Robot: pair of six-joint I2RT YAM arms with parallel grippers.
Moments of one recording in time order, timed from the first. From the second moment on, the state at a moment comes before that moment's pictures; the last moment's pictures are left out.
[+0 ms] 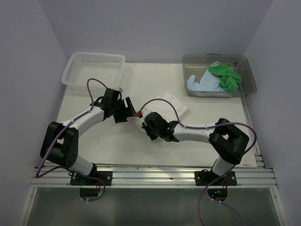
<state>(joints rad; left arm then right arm) -0.34 1.51 0.94 -0.38 0.26 -0.66 1.00 1.70 0.94 -0.08 0.16 0.21</state>
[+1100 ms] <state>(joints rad) -0.35 1.67 0.86 -0.12 0.29 -0.91 0.99 1.63 0.94 -0.17 0.07 0.26</state>
